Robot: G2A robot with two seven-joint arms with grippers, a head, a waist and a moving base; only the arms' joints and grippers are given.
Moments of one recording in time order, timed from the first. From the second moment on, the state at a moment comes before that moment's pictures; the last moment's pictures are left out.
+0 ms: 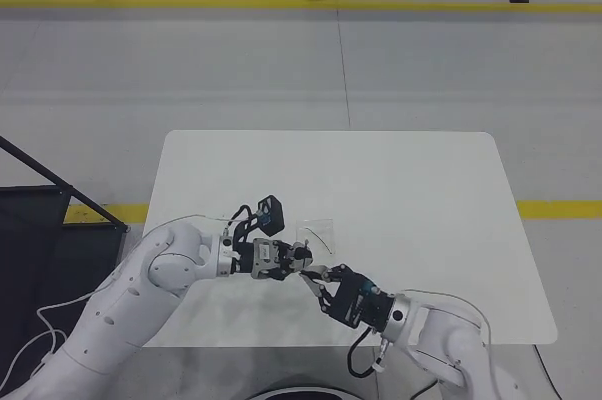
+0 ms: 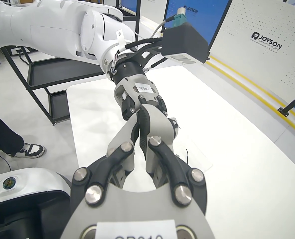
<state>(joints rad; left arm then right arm) 0.98 -0.98 -0.99 -1.60 0.42 -0.82 -0.66 -1.43 -1.16 1.15 -2.06 -1.32 -0.61 0.20</state>
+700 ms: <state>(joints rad) 1.00 -0.98 -1.00 -1.62 0.47 -0.77 -0.61 -1.40 -1.15 1.13 -2.05 -1.28 -0.64 0.26</state>
